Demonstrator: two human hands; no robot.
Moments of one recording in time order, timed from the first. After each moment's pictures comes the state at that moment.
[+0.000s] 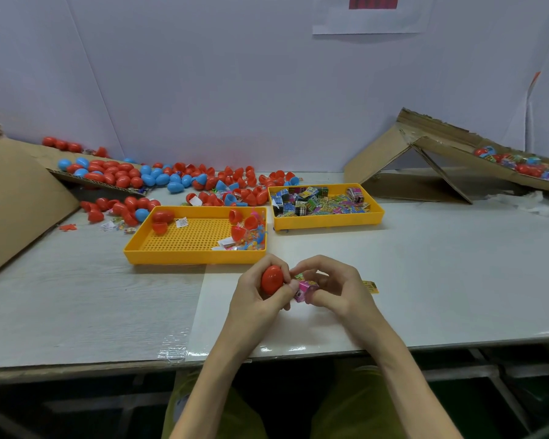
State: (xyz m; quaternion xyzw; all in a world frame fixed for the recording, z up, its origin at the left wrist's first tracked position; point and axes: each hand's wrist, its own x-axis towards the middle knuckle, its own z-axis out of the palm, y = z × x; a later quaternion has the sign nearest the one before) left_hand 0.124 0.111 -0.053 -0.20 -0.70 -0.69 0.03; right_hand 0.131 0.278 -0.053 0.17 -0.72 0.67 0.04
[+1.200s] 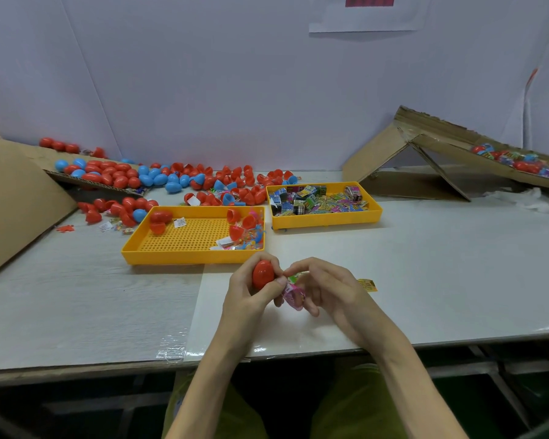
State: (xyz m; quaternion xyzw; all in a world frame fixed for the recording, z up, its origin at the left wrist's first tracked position) left_hand 0.120 0.108 -0.057 -0.20 -0.65 -0.74 0.03; right_hand 0.127 0.280 -0.057 0.18 -0.65 0.74 -0.06
